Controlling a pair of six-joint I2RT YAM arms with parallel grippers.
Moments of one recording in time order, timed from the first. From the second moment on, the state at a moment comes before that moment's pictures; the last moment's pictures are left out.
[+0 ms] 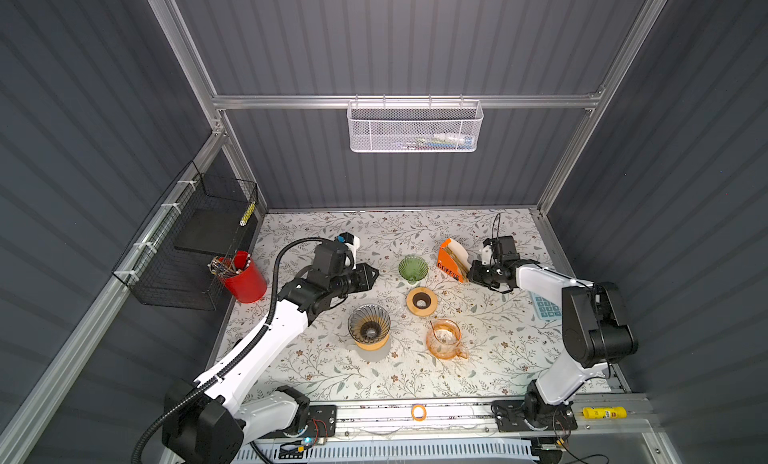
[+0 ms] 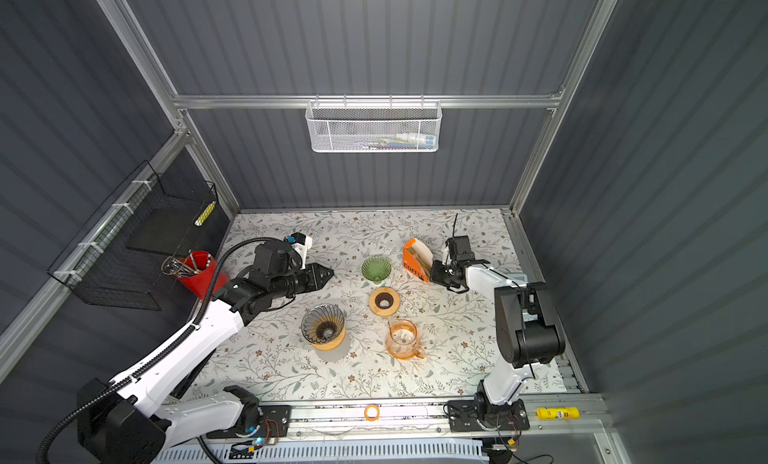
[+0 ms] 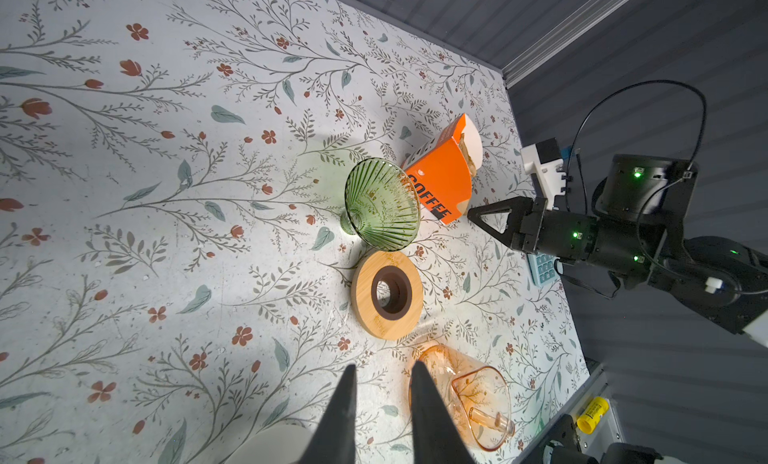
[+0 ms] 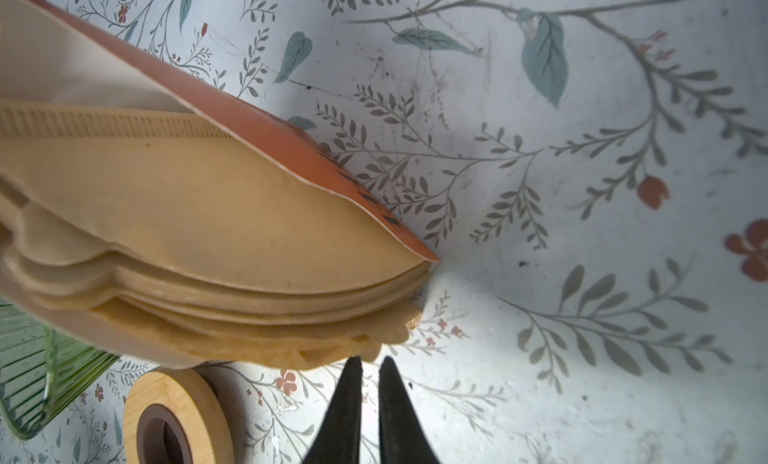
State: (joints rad) left arm -0.52 1.18 0.99 -0.45 0.25 -0.58; right arm 0.15 1.71 0.98 -0.26 -0.27 0.38
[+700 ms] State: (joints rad) left arm -0.52 1.18 0.99 -0.45 0.25 -0.59; right arm 0.15 1.74 0.98 -0.23 -0.28 0.36
